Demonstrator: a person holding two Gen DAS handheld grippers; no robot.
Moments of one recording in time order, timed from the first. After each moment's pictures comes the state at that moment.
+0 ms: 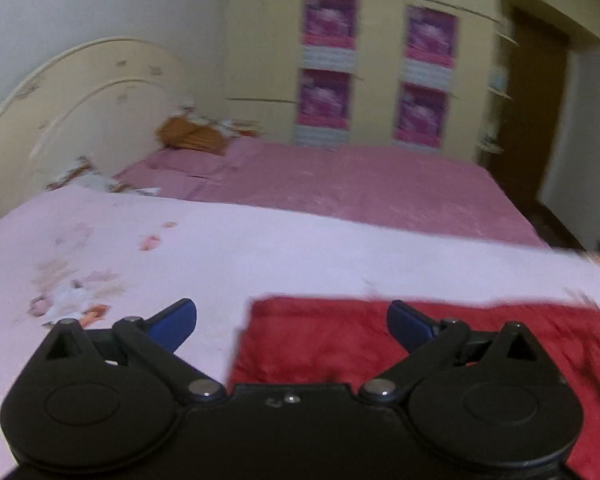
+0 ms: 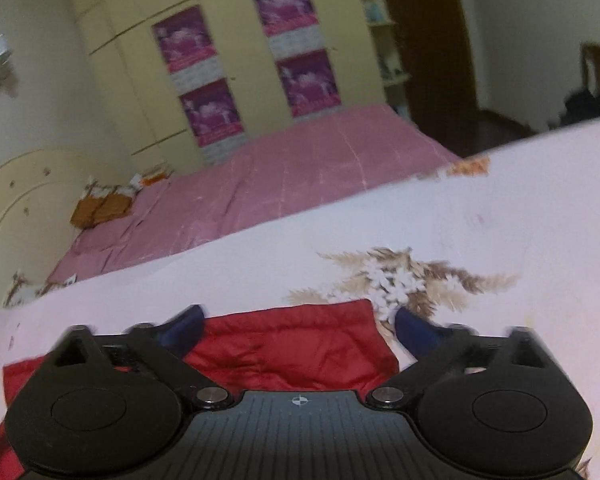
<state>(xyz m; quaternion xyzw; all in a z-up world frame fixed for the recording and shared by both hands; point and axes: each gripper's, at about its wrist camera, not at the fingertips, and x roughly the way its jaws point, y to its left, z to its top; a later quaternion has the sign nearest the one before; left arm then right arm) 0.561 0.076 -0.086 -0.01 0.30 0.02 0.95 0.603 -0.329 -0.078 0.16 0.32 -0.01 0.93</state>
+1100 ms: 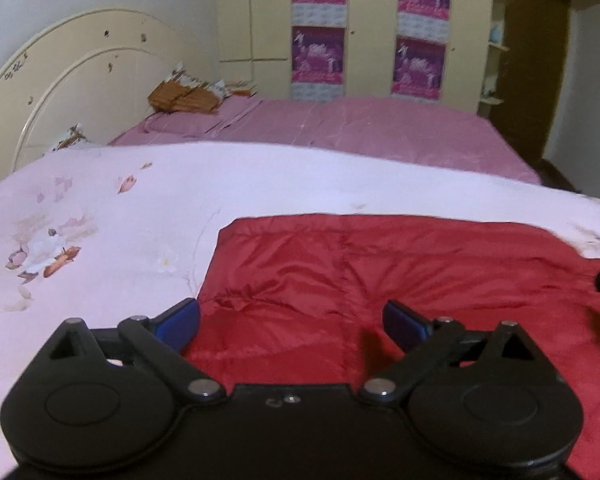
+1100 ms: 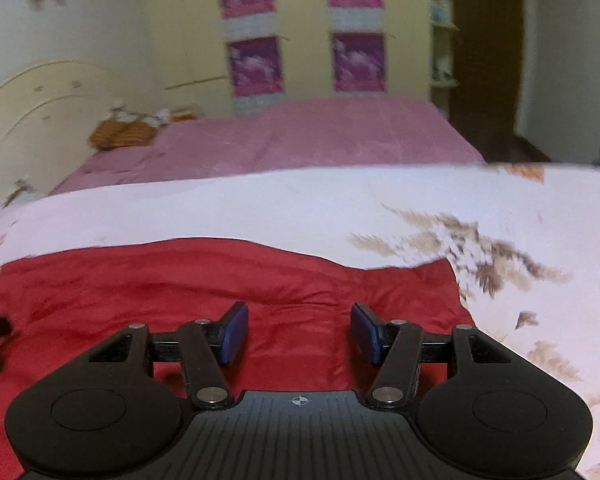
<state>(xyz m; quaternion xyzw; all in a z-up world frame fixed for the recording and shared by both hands) 0.559 0.061 -0.130 0.00 0.35 0.03 0.94 0.594 -0.259 -0.114 0.05 0.34 0.04 0.94</state>
